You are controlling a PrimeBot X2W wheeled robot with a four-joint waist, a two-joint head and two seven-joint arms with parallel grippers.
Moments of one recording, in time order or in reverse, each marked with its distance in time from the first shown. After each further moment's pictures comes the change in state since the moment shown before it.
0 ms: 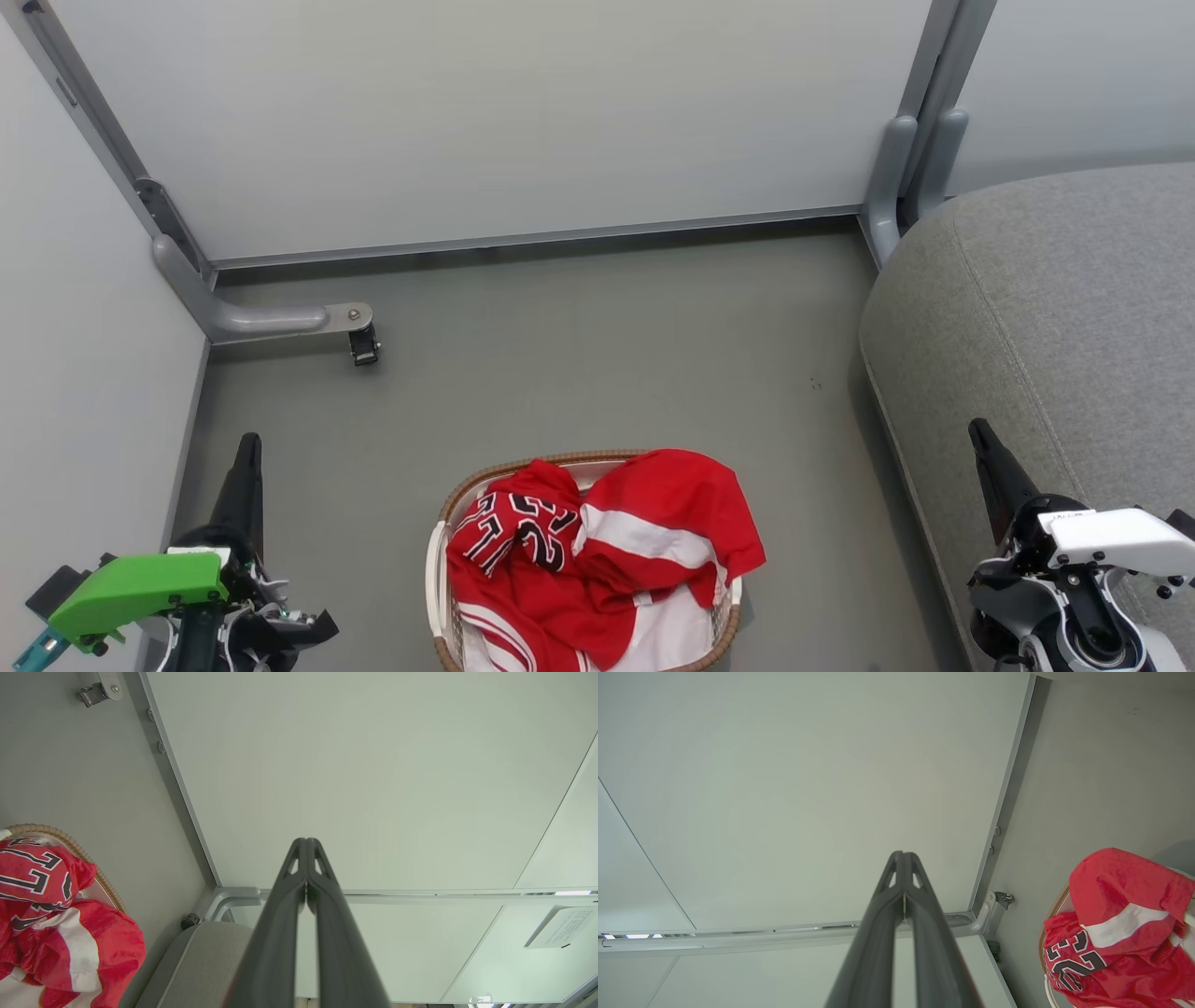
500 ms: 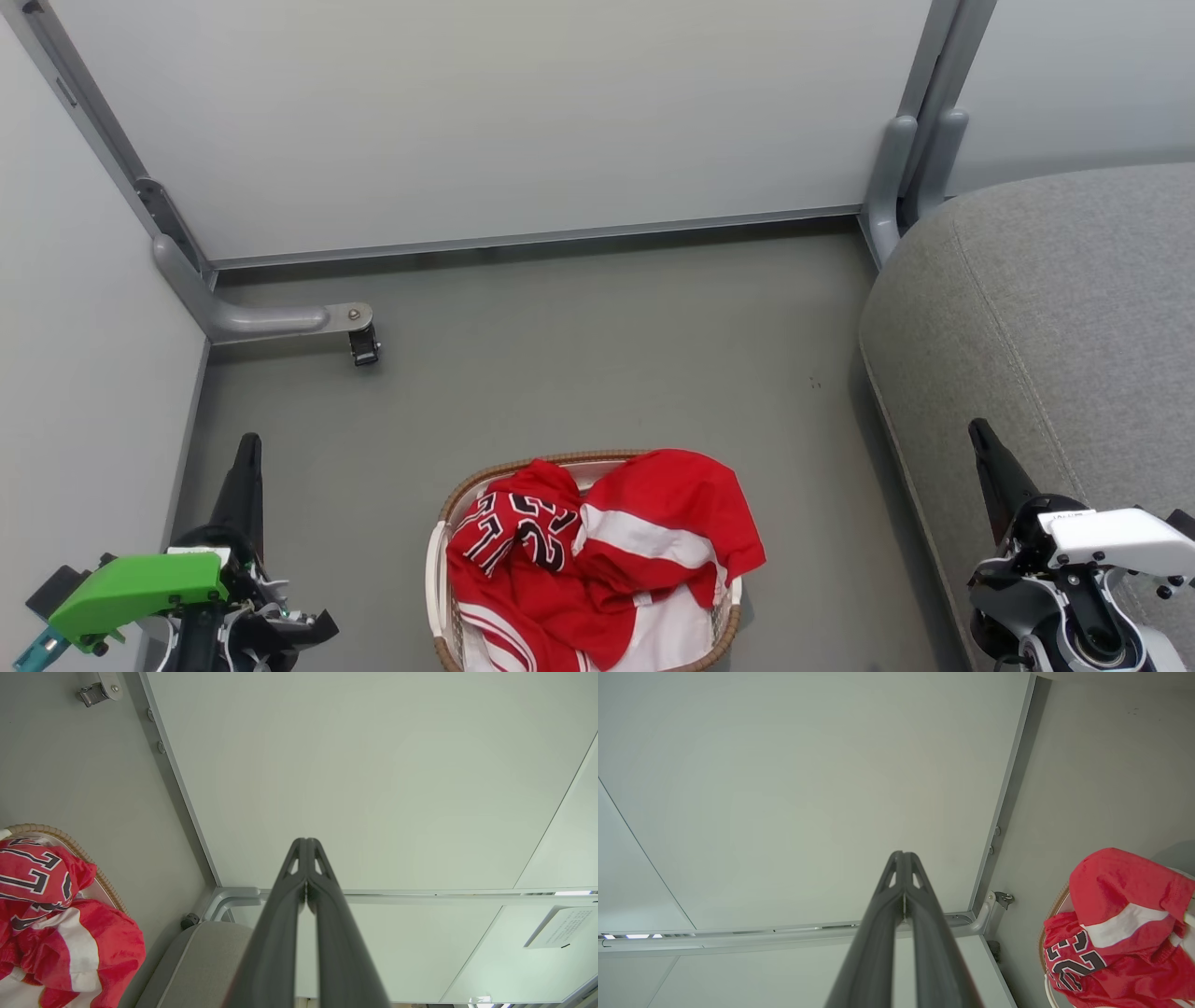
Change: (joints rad) left arm 0.000 0.000 0.000 0.000 -0.001 0.000 0.000; right arm 0.000 0.000 0.000 0.000 0.000 0.000 0.000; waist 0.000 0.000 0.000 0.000
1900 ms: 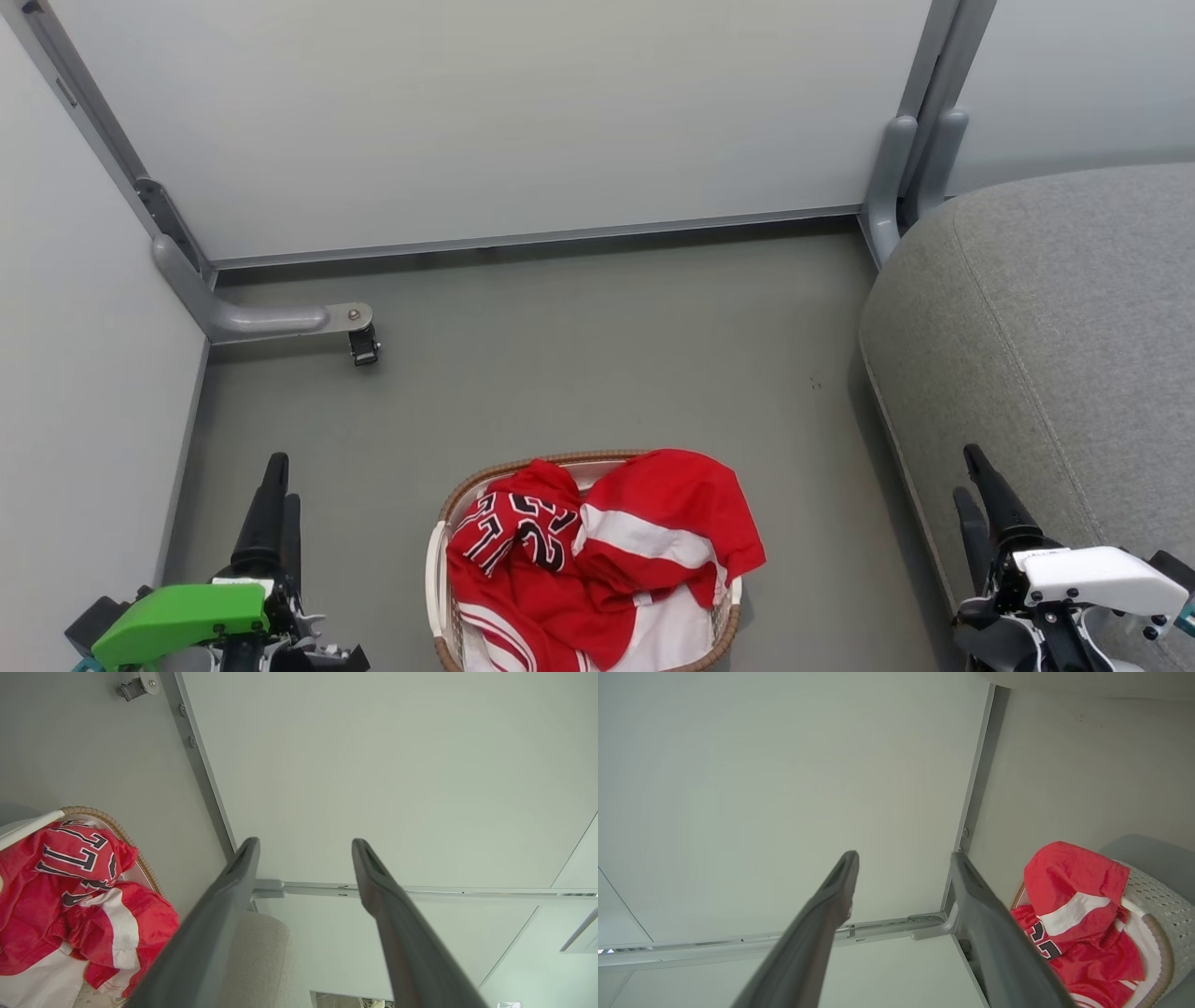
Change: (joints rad) left arm 0.052 -0.009 -0.061 0.019 0.033 0.003 -0.056; right arm 0.045 0.016 0.028 0.041 -0.051 -0.001 -0.056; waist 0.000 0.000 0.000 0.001
